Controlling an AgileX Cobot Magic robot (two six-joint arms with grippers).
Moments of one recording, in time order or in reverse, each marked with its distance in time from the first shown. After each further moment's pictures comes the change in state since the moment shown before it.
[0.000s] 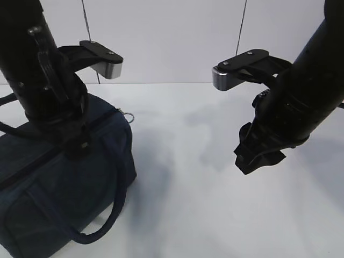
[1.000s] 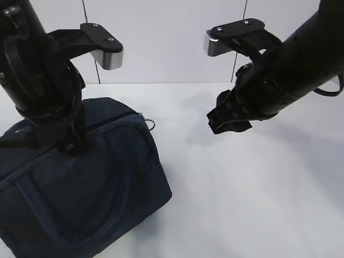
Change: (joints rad) left arm -0.059 -0.093 0.004 0.009 0.006 0.106; right arm 0.000 0.011 0.000 0.015 -0.284 0.055
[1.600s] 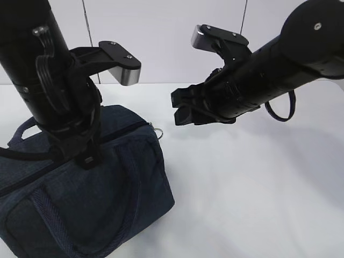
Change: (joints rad) left arm -0.041 0.056 0.000 -0.014 -0.004 -0.038; right arm -0.002 0.140 0.000 0.376 -0.249 0.023
